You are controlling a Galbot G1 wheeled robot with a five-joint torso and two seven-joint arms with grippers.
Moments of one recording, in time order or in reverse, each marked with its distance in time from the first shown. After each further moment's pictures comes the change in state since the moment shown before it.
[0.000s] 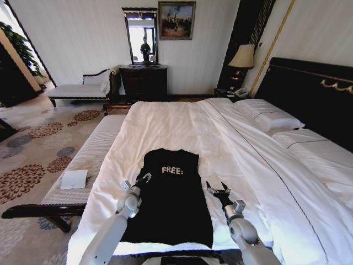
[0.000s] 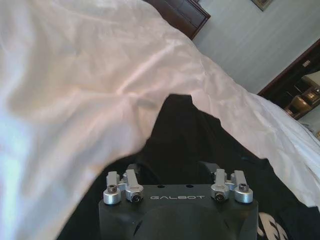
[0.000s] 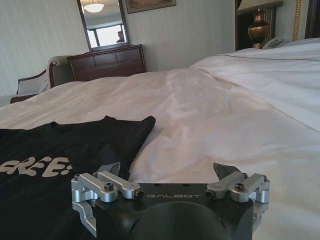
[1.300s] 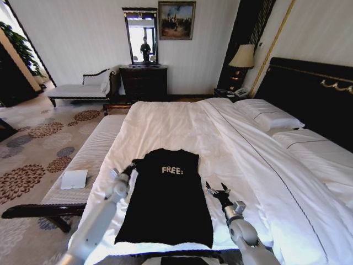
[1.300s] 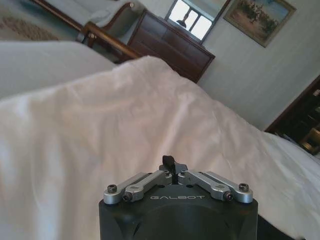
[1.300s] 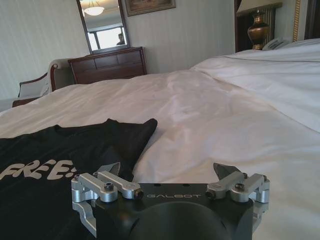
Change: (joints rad) left arm -0.163 0.124 -0.068 0.067 -0.042 0.008 -0.005; right arm -0.020 0.008 0.009 0.026 0.001 0.003 -0.003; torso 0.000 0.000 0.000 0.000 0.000
